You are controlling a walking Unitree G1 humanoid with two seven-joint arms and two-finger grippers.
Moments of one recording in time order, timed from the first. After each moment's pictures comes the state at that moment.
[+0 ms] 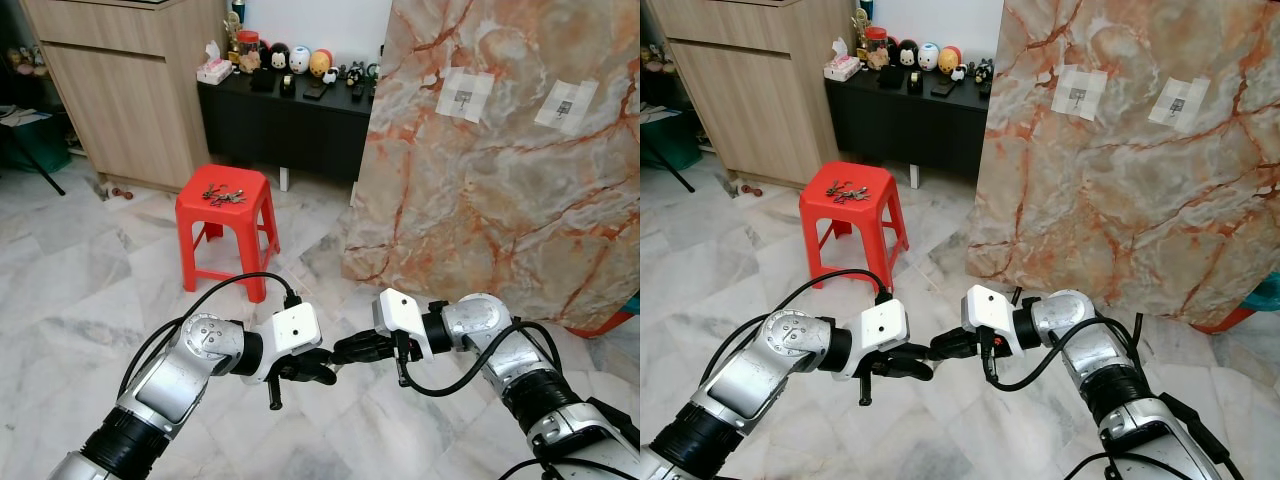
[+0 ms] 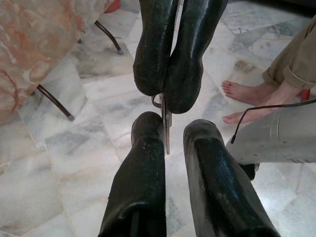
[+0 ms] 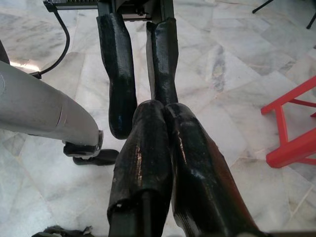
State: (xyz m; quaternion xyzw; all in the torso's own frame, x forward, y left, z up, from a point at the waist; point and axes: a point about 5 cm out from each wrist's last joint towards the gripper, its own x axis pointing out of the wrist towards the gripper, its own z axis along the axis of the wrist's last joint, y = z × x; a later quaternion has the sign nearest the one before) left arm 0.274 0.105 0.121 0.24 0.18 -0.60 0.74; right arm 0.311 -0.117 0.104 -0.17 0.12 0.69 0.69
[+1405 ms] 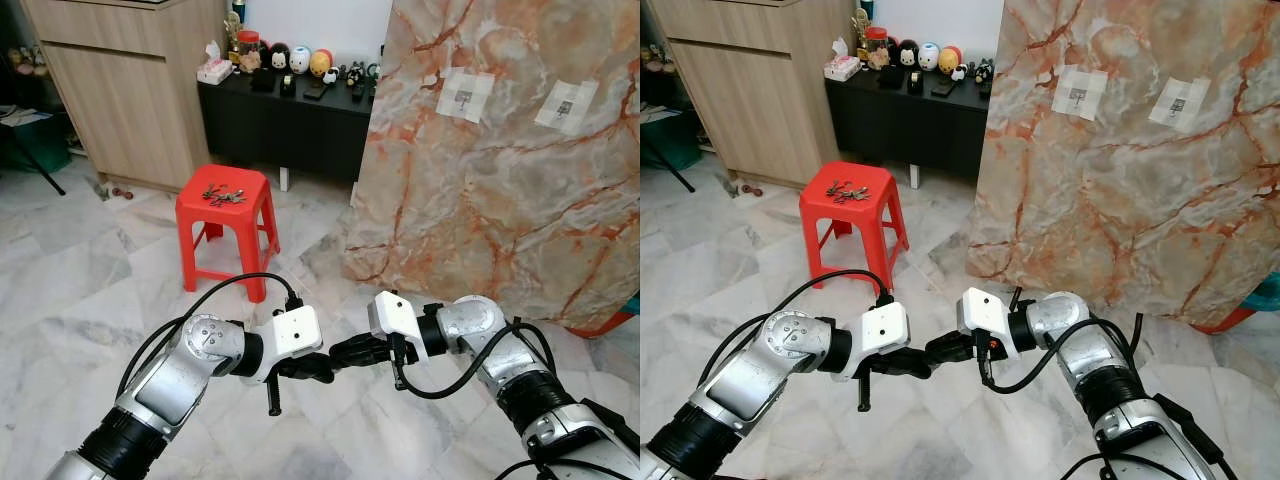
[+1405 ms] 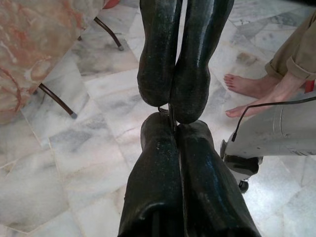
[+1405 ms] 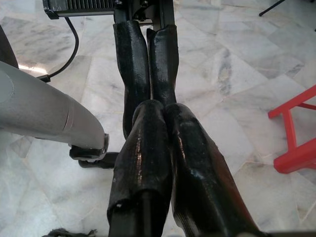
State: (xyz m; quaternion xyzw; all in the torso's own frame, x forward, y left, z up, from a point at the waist) left arm 0.271 0.105 0.120 0.26 0.18 -0.60 0.73; right arm 0.310 -0.112 0.102 -0.16 0.12 0.70 0.69
